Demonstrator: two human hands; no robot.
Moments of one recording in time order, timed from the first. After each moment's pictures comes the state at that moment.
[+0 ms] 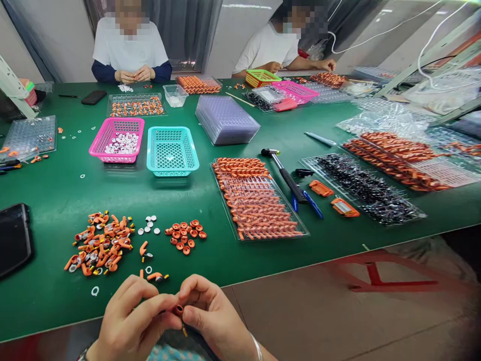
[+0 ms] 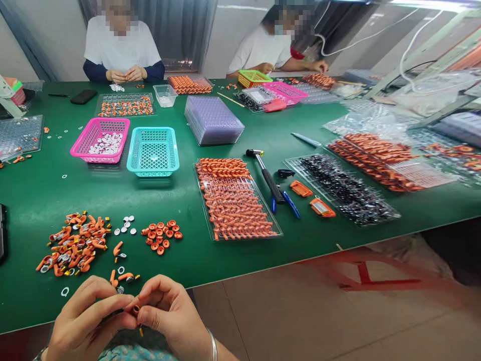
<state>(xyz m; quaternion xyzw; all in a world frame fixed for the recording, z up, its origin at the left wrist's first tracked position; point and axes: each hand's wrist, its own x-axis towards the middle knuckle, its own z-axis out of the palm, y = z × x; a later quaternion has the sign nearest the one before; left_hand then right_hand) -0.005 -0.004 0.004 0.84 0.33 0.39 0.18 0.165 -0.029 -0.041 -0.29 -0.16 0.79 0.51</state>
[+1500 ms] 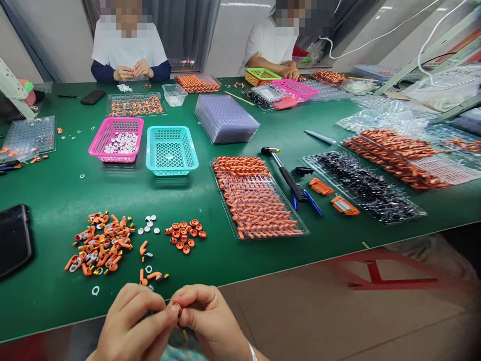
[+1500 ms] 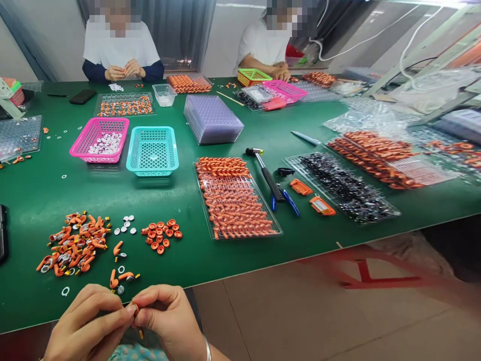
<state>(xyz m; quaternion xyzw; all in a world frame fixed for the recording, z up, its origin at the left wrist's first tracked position) -0.002 -0.010 0.016 0.85 0.32 0.39 0.16 0.153 -0.034 -0.037 -0.34 -0.14 0.76 0.54</state>
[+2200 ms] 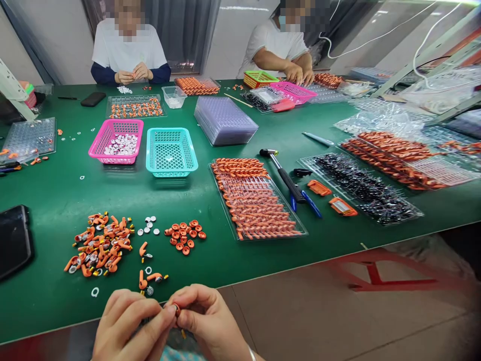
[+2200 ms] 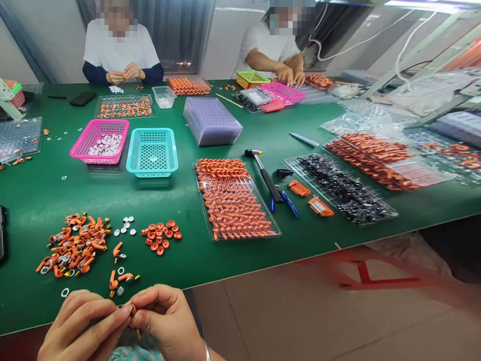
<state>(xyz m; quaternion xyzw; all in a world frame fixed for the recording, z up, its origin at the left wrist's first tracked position) -0.010 -0.015 0.007 0.86 0.31 0.40 0.07 0.152 -0.034 -0.032 -0.33 -0.13 0.76 0.54</state>
